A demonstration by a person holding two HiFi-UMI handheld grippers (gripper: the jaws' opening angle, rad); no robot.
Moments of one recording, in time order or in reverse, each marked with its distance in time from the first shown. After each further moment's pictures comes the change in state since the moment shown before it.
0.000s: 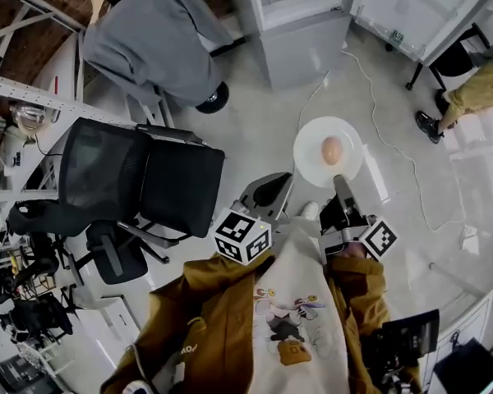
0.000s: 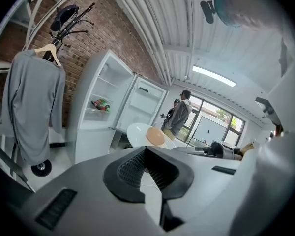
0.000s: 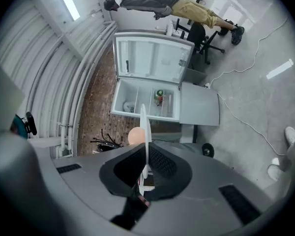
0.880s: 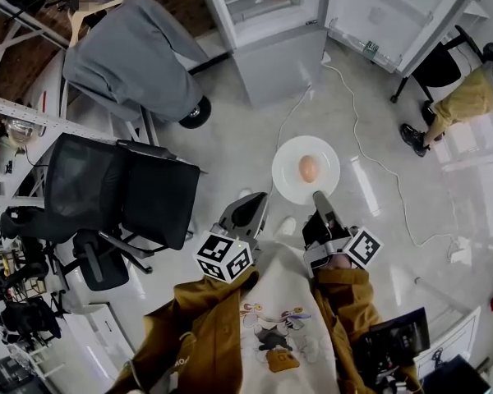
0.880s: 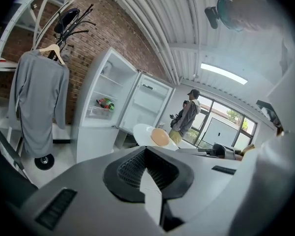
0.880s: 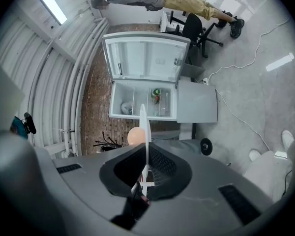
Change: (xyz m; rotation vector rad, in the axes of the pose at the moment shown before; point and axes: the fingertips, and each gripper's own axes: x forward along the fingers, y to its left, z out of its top) left arm 0.059 -0.042 -0.015 -0.045 -0.014 0.114; right arm -0.023 -0.027 0.078 0.068 0.093 0.006
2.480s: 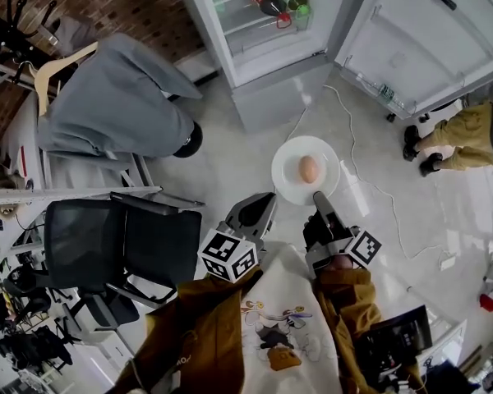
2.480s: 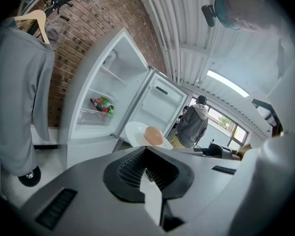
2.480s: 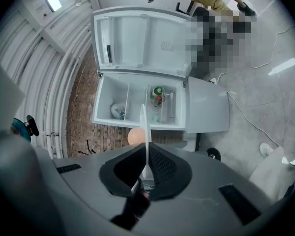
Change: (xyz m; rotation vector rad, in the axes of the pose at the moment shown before) left arm 0.158 0.156 0.138 -0.054 0.033 -0.130; right arm 0.242 0.027 0.083 -0.016 -0.034 -0.053
